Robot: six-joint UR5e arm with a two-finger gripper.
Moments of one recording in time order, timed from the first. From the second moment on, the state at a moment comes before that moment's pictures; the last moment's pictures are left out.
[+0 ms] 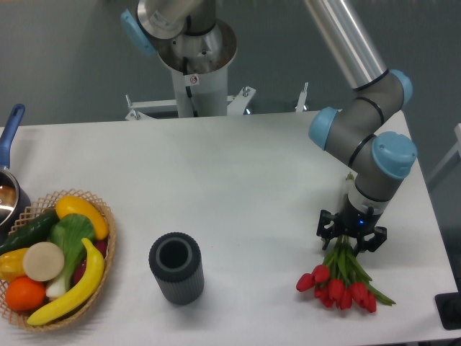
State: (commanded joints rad) arm 2.77 -2.22 -1.54 -0.83 1.28 1.04
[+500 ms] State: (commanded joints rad) arm 2.77 -2.21 -1.54 -0.83 1.28 1.03
